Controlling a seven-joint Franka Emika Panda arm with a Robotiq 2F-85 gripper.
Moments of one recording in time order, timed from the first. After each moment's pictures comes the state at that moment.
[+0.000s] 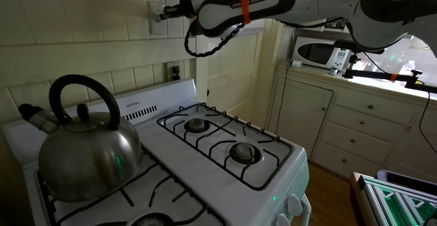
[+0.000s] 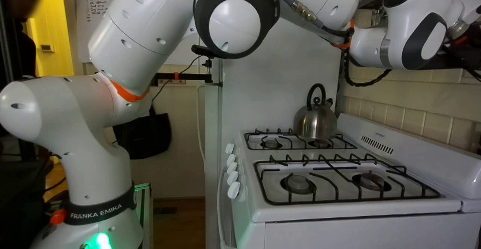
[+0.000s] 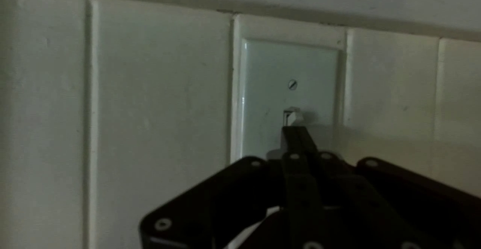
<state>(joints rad) -0.76 0.80 0.68 -1.21 -0.40 3.14 -0.15</state>
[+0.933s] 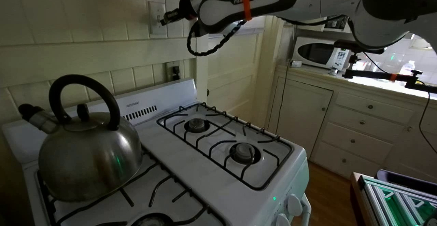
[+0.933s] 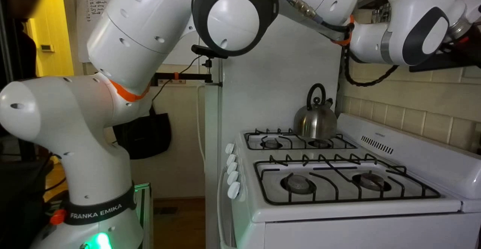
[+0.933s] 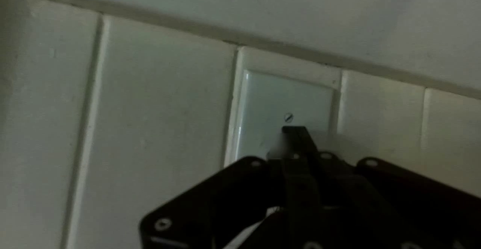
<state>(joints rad) -0.77 0.79 0.69 -1.20 -0.40 3.02 -0.26</state>
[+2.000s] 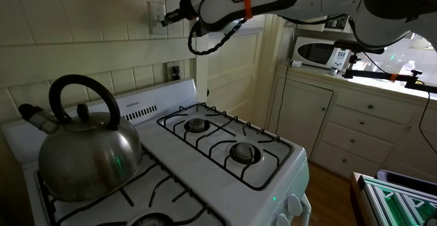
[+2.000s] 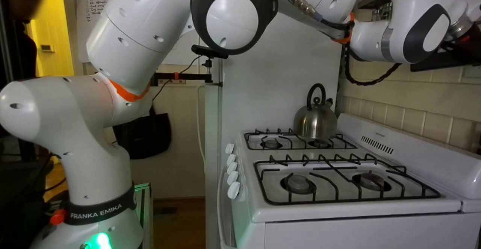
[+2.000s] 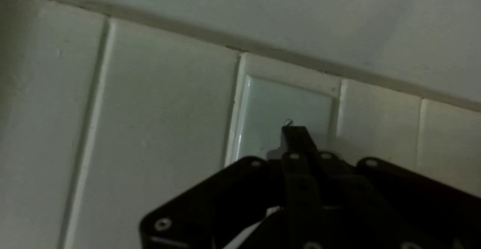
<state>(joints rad) -0.77 0.79 0.70 -1.20 -0.40 2.98 -0.29</state>
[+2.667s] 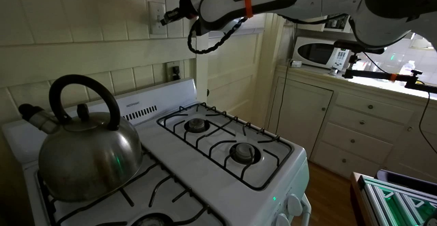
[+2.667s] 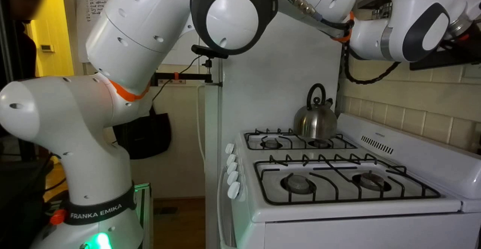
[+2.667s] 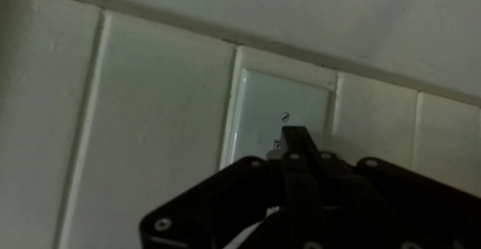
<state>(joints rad) -0.78 0.79 0.71 -1.20 -0.40 2.98 -0.29</state>
